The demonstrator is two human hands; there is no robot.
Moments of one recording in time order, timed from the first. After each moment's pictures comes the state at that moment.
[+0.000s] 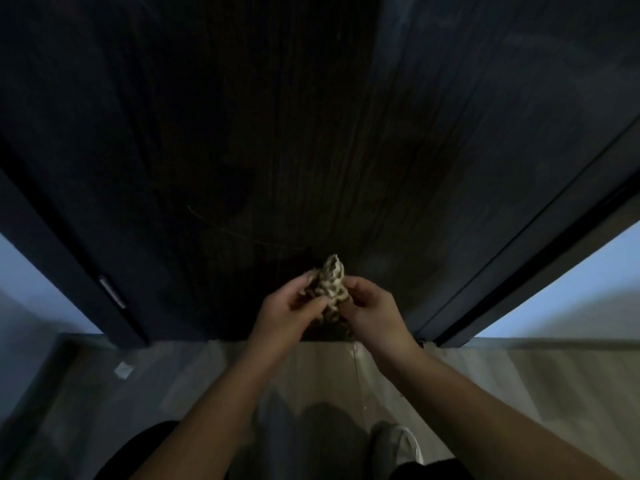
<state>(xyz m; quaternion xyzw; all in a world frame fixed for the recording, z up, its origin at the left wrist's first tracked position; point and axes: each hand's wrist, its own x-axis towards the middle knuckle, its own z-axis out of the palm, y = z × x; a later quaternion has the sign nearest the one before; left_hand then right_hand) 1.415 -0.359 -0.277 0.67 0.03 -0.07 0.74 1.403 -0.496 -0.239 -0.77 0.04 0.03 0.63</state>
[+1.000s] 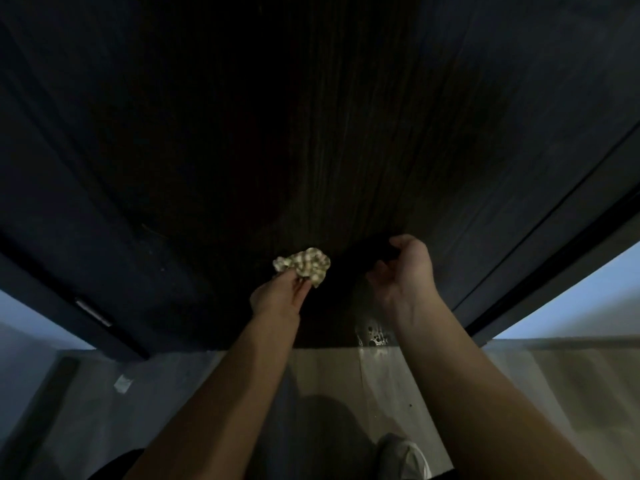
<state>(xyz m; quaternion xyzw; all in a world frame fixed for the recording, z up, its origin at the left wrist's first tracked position) 1.506 -0.413 -0.286 0.35 0.37 -0.05 0.86 1.497 -0.547 -0.215 -0.38 0.34 0.01 0.86</state>
